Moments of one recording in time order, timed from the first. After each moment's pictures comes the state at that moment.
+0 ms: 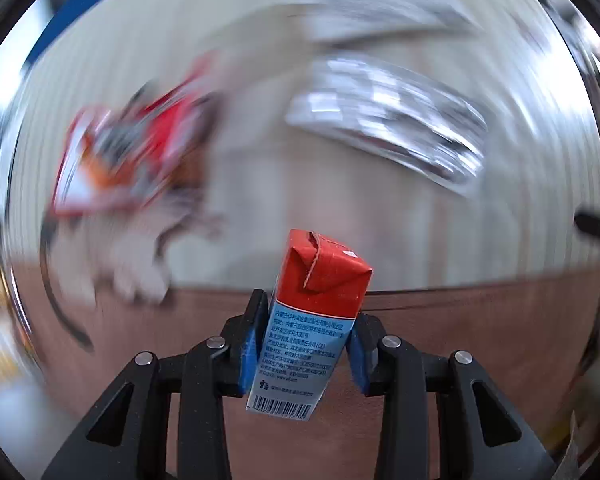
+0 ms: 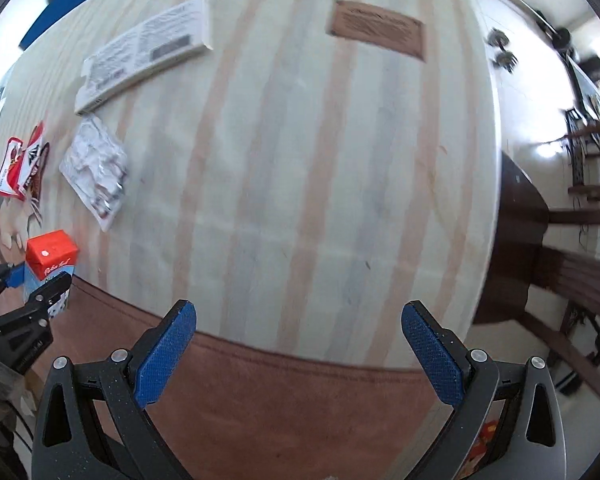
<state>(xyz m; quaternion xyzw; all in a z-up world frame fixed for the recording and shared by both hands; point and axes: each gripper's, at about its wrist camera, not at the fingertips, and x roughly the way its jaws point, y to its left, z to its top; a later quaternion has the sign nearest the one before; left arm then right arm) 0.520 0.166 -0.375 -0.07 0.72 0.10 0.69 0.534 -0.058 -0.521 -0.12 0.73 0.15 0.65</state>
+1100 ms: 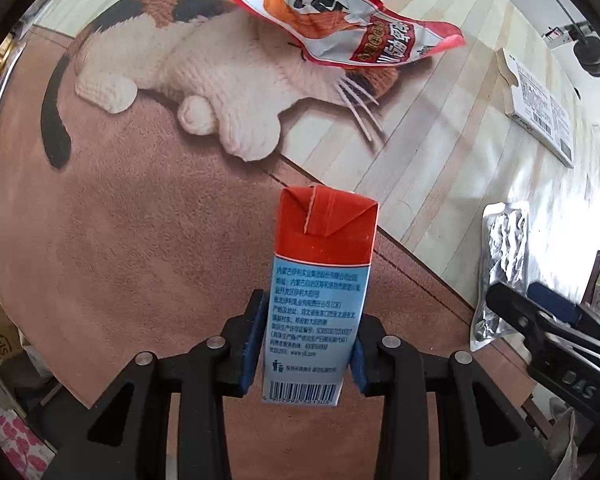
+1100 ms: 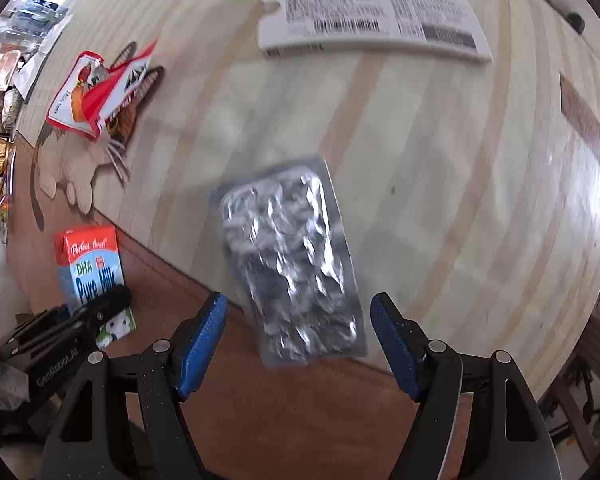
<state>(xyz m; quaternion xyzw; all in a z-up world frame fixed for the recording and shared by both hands) 0.464 0.237 -0.402 -0.31 0.67 0.21 0.64 0.495 0.069 -0.556 -0.17 0.73 0.24 0.62</state>
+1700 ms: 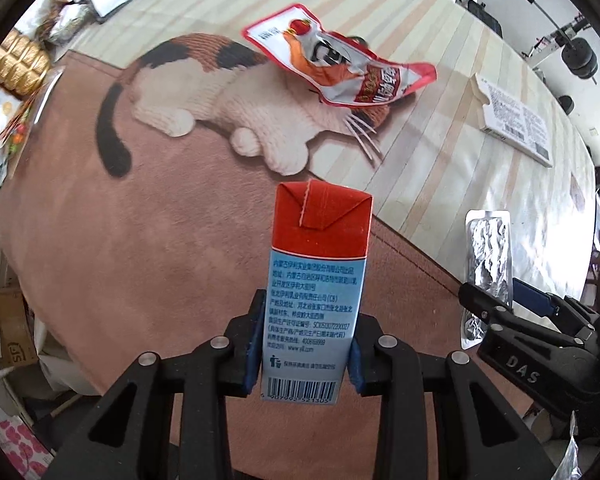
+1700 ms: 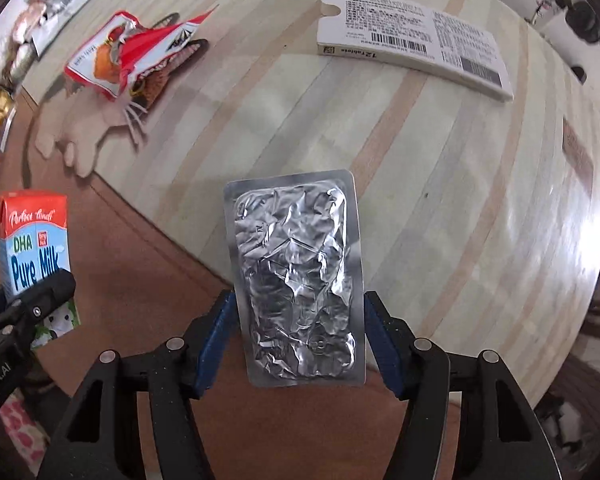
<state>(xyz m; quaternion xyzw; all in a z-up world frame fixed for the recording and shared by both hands) 0.408 0.194 -0.323 -0.27 0.63 0.24 0.69 0.421 0.079 -0.524 -0.20 0.68 0.26 0.65</state>
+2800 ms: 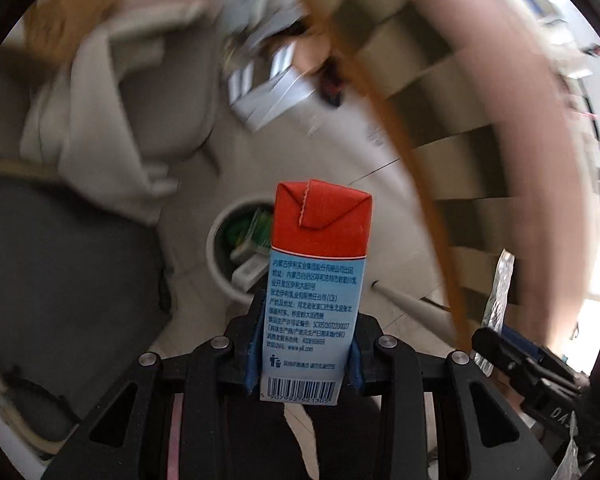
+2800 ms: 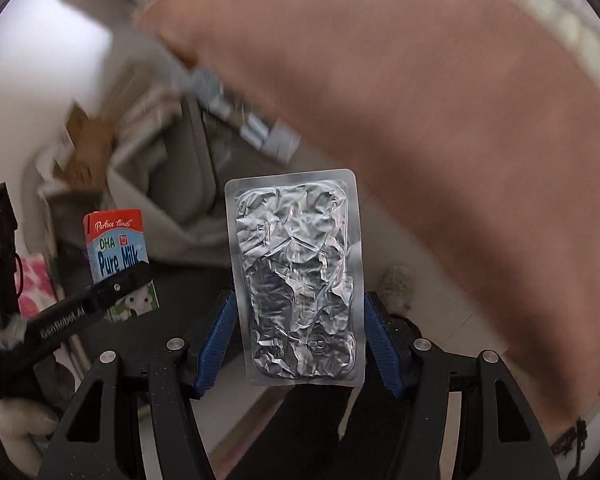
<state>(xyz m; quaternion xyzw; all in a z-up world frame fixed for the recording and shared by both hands) -0.049 0.185 -0.450 -0.50 0.54 0.33 0.59 0.030 0.062 -0.551 -0.24 0.69 0.40 0.55</state>
